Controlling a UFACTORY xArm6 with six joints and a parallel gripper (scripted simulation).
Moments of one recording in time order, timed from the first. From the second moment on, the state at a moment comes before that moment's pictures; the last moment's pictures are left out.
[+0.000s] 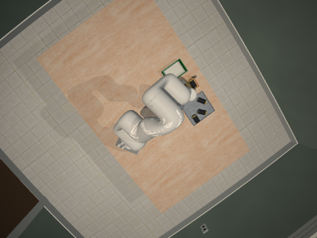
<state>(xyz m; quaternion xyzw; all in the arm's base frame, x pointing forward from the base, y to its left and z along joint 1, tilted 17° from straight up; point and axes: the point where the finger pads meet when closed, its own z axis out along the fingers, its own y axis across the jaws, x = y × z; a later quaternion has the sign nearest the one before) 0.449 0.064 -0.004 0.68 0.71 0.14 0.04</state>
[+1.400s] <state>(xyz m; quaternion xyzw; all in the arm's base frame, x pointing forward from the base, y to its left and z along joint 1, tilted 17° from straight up) 0.455 0.067 -0.026 0.68 0.71 0.14 0.04</state>
